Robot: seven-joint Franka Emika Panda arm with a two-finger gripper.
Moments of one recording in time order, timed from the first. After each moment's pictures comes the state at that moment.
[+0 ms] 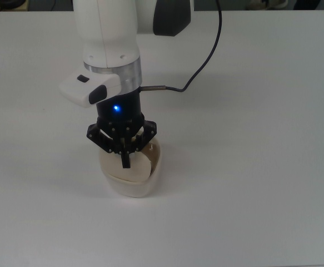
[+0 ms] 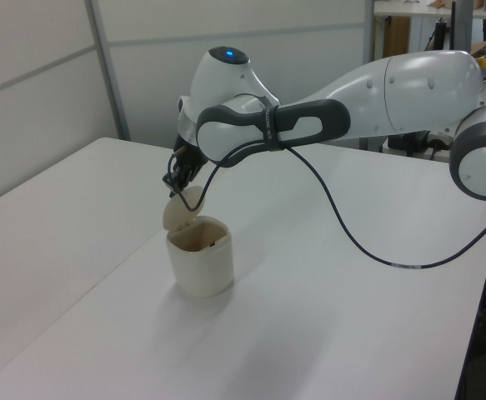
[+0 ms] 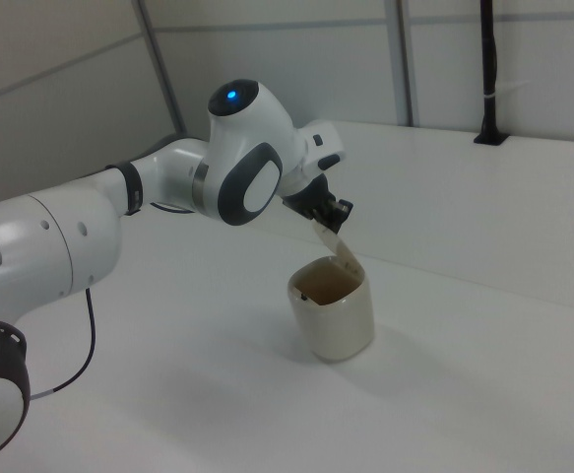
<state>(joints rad) 0.05 0.47 -0.05 -1.37 0.09 2.32 -0.06</state>
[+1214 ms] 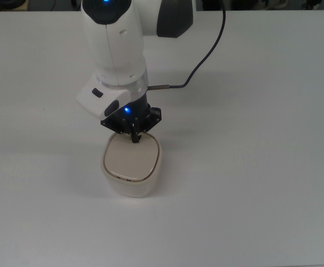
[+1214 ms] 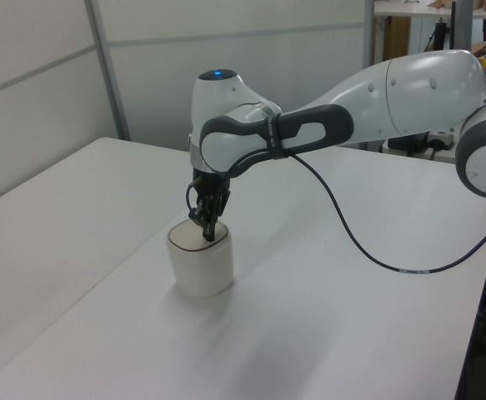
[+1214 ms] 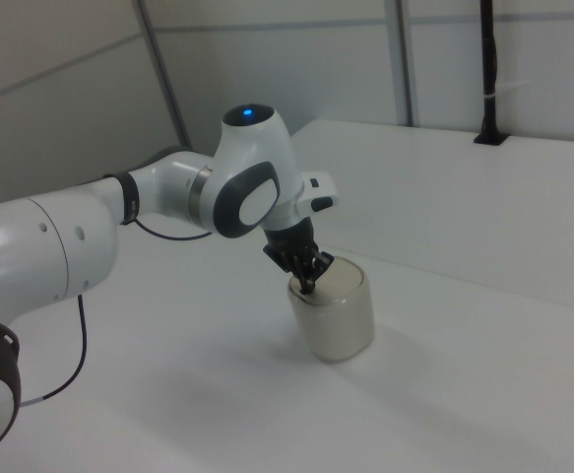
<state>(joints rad) 0.06 0.44 -0.05 -1.46 0.09 2.06 -0.06</state>
